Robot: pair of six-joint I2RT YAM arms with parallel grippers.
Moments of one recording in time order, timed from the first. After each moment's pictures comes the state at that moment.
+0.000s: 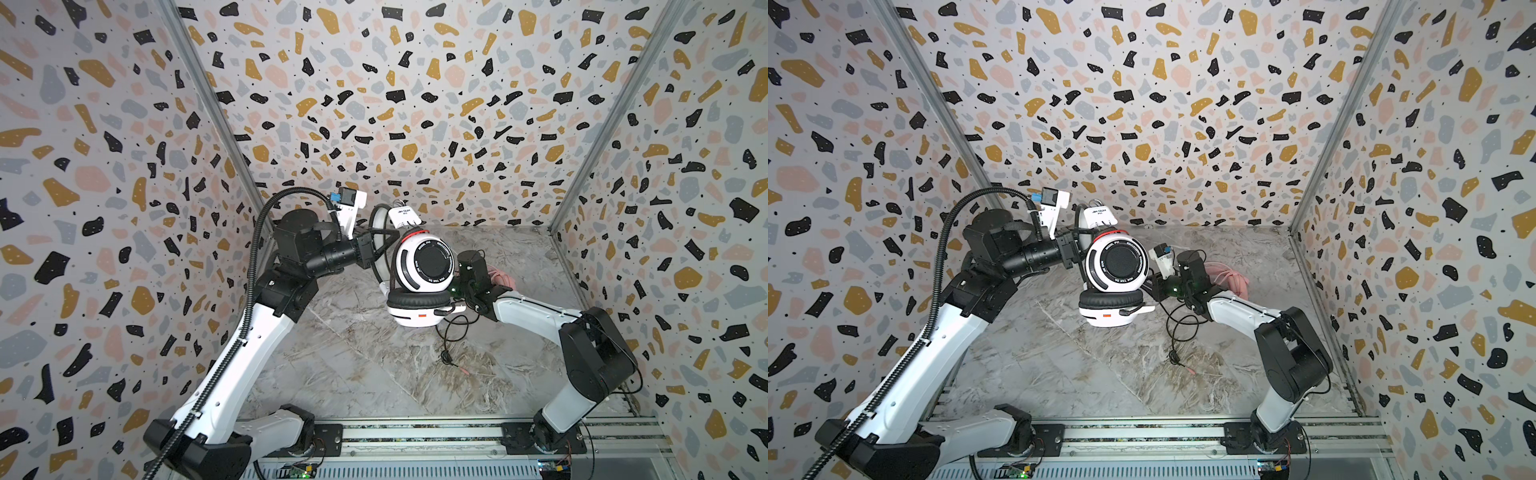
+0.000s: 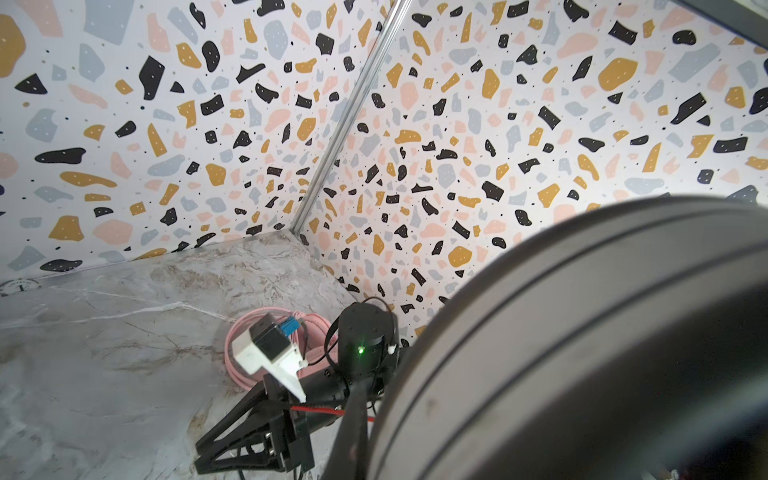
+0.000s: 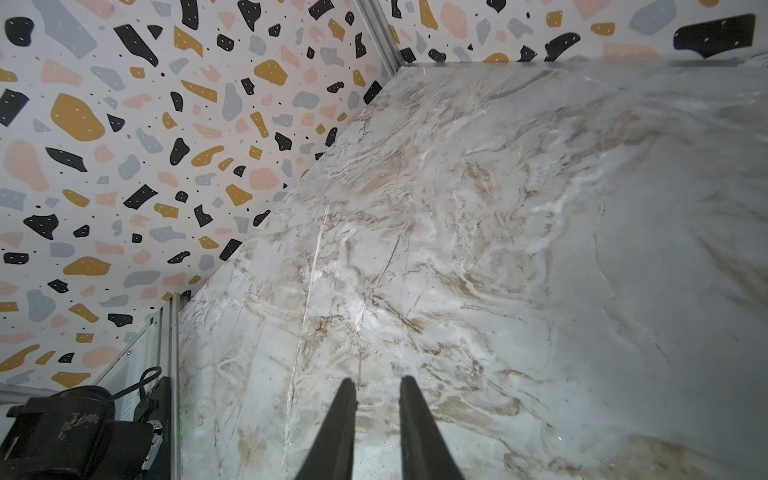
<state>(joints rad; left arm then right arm) -0.37 1.19 1.39 -0.25 0.73 -0.53 0.57 1.68 1.01 0.23 -0.57 0.31</state>
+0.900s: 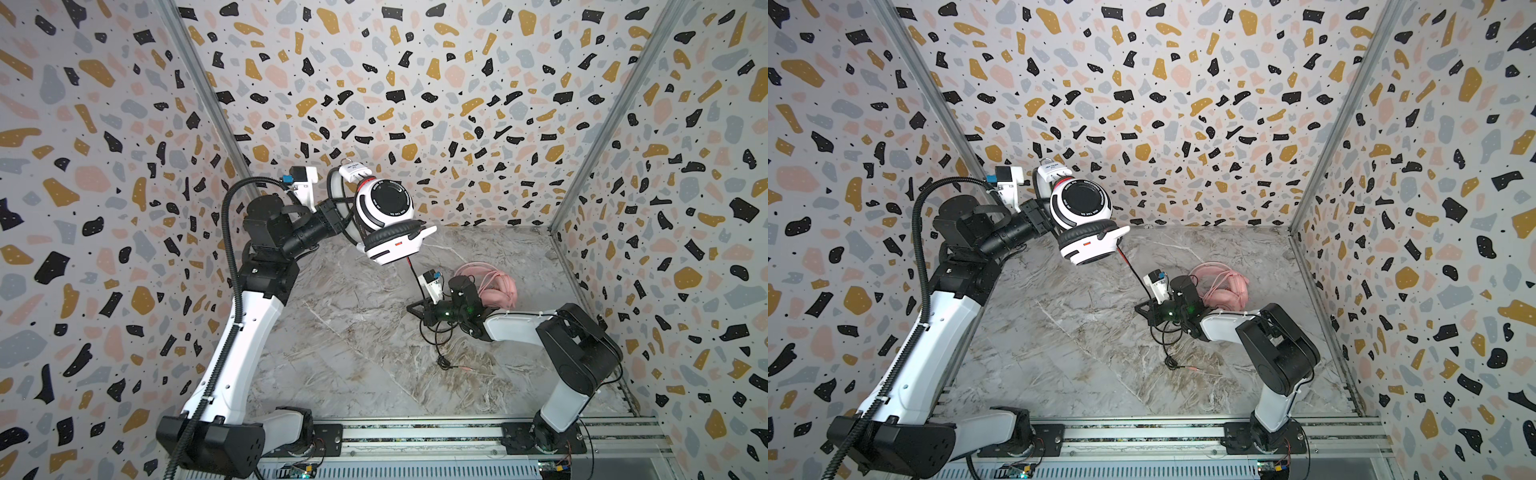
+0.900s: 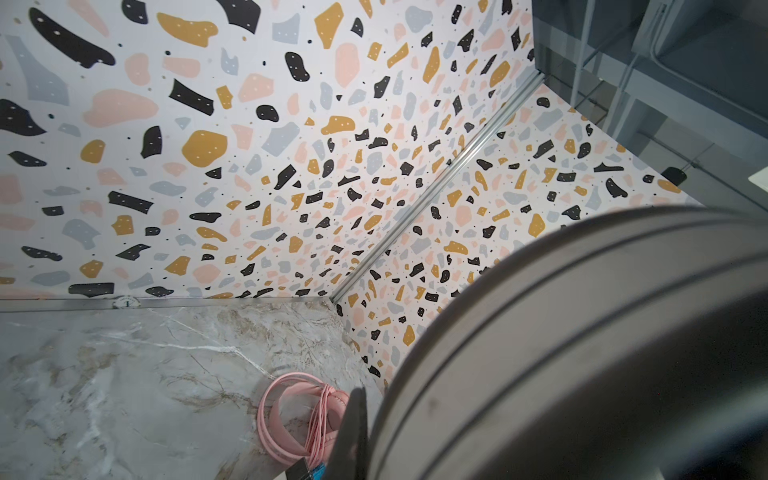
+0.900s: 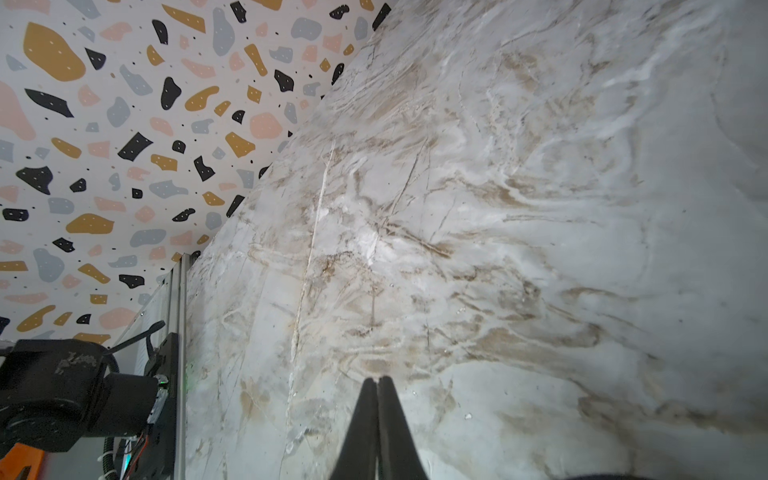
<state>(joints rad) -0.13 1.26 1.42 -0.10 0.67 -0.79 0.64 1.74 0.81 0.45 -0.57 0.37</state>
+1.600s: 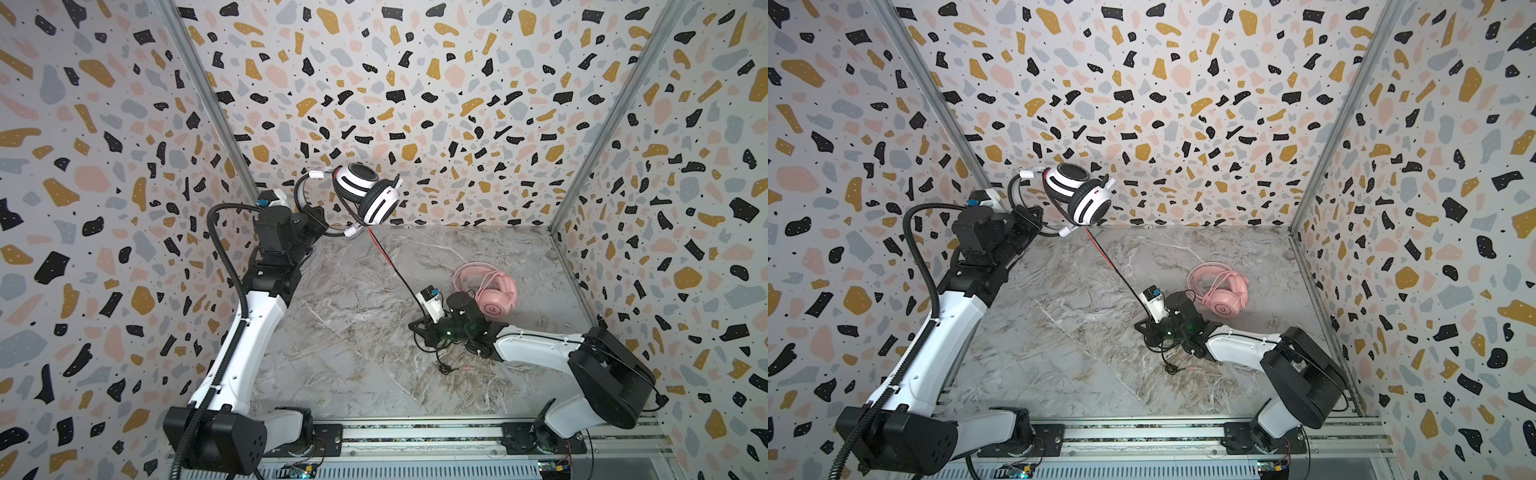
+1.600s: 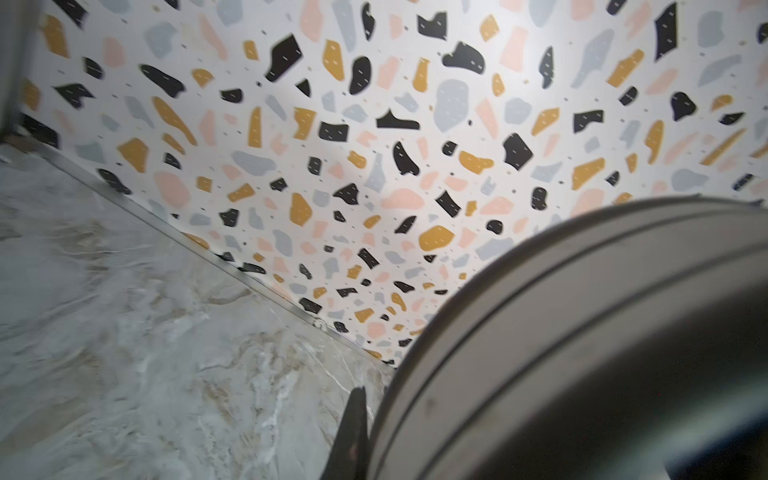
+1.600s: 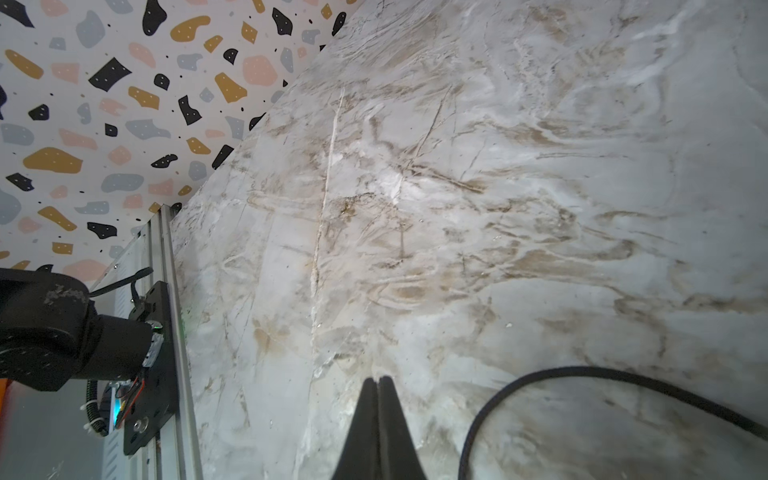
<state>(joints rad) -0.09 1.26 1.31 -0.20 0.04 -0.85 0.81 1.49 0.70 0.25 -0.38 0.31</state>
